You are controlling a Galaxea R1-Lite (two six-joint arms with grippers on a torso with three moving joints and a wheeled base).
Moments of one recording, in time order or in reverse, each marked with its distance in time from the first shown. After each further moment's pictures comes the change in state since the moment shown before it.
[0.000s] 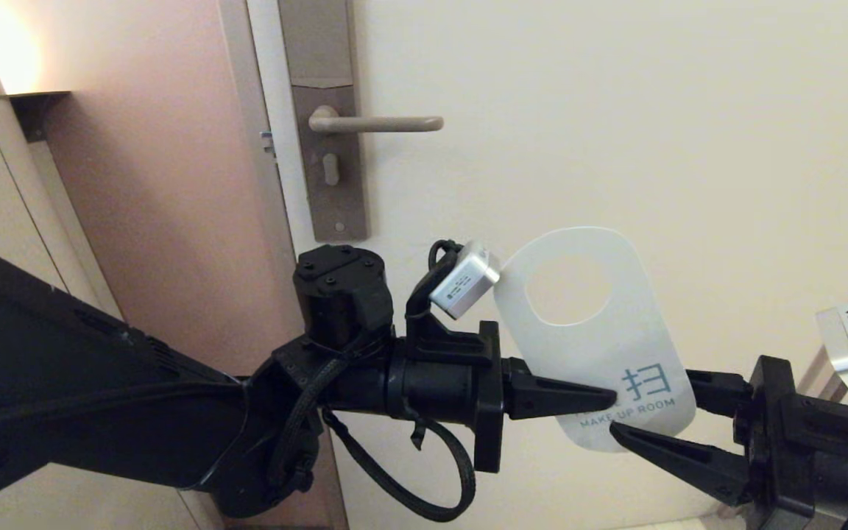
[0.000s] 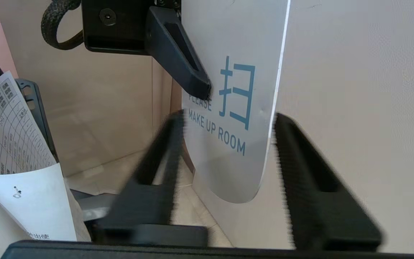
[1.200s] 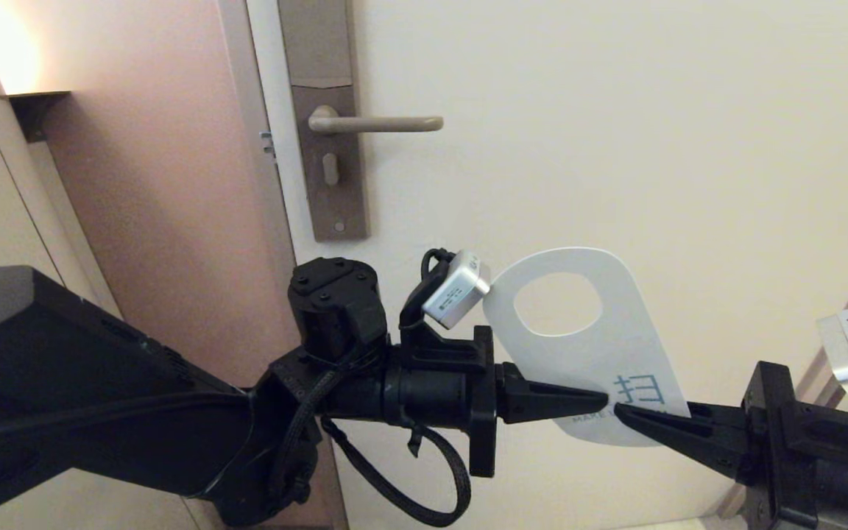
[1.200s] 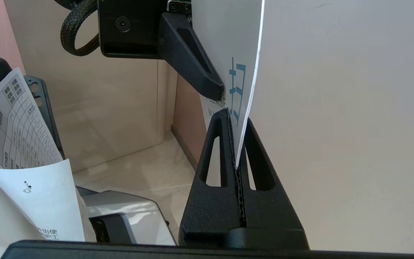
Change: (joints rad) left arm -0.005 0.017 0.047 -0.089 0.000 0.002; right arm 0.000 -0.004 0.008 0.000 0.001 -0.001
